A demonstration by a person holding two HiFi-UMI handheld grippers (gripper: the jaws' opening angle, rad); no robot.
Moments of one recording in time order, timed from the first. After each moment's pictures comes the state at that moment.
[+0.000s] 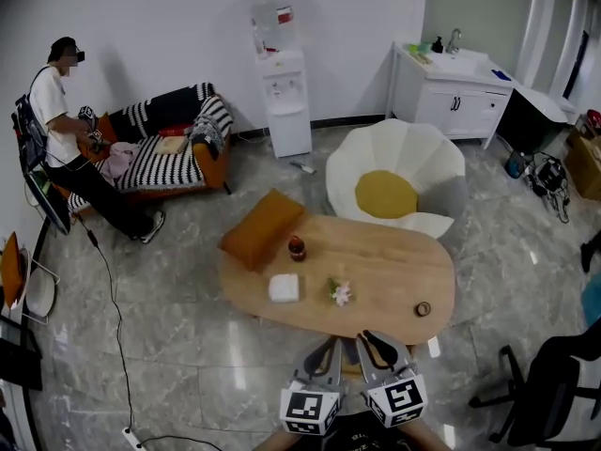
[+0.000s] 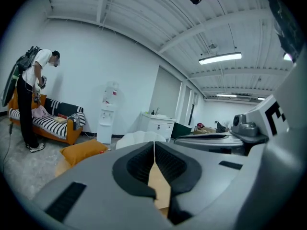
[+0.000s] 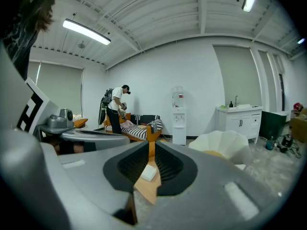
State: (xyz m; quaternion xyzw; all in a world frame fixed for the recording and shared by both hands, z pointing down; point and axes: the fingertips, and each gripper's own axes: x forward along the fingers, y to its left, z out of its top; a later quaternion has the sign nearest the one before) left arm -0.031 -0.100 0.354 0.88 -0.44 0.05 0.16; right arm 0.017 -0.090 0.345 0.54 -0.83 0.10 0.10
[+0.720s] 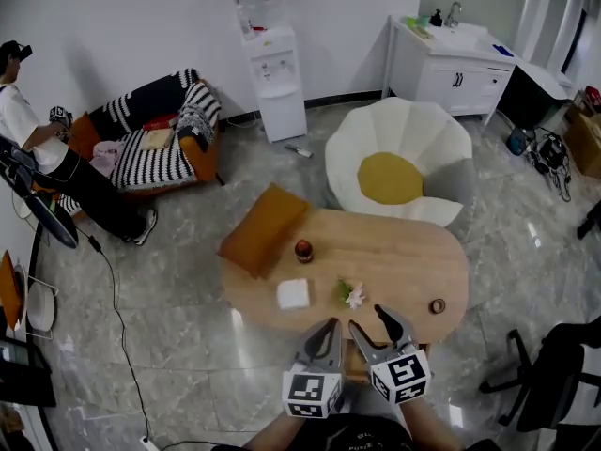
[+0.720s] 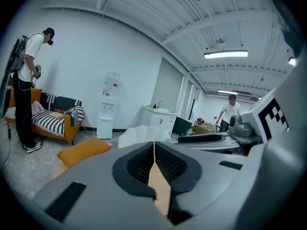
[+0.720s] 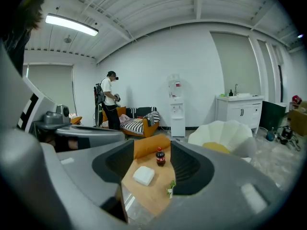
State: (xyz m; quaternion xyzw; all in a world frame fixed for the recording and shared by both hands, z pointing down) left arm -0.054 -0.211 0.380 0.89 -0.42 0.08 0.18; right arm 0.000 -0.202 0.383 0.55 -0.81 0.16 0.13
